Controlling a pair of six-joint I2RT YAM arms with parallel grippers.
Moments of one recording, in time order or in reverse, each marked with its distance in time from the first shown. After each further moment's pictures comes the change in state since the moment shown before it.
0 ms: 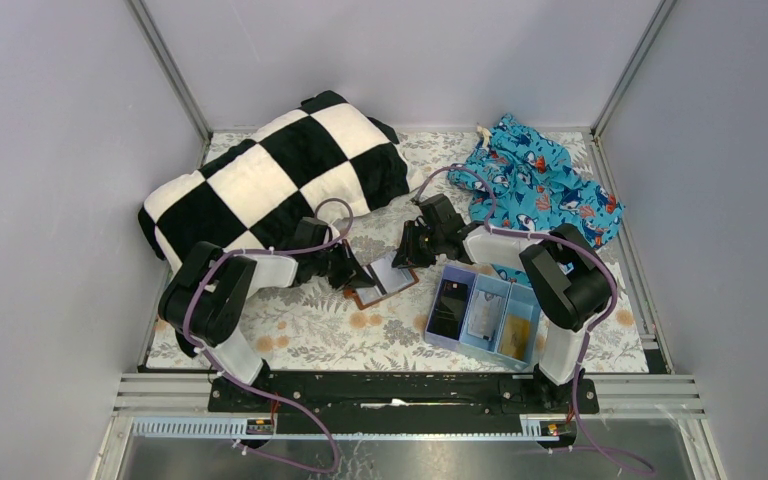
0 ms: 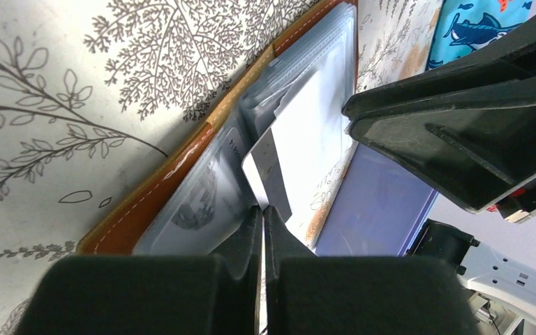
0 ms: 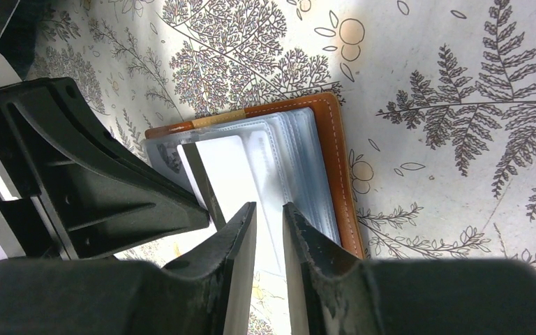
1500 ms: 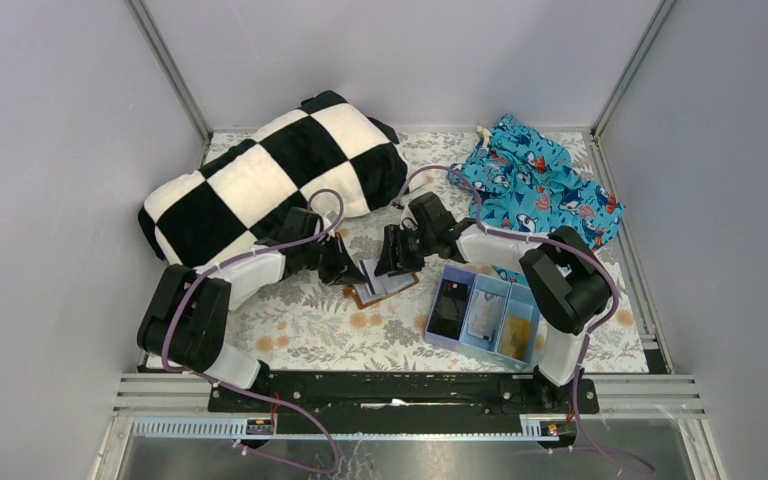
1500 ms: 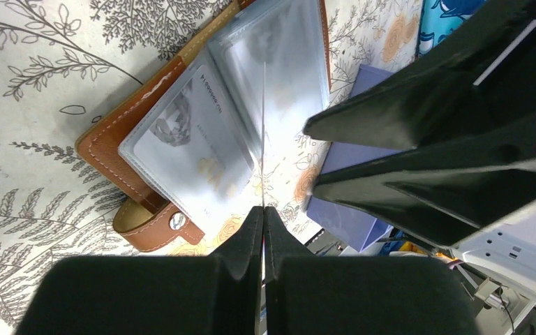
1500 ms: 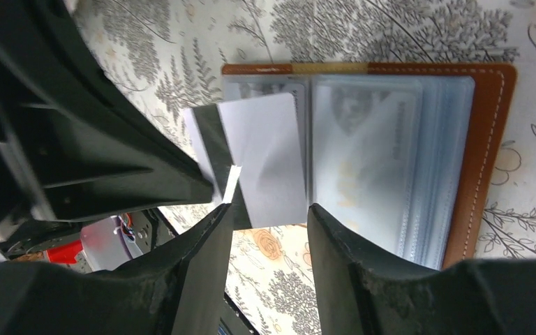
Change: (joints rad) left arm 0.040 -0.166 0.075 -0.325 0.011 0.117; right arm 0.054 -0.022 0.064 -0.062 -0.169 -0.062
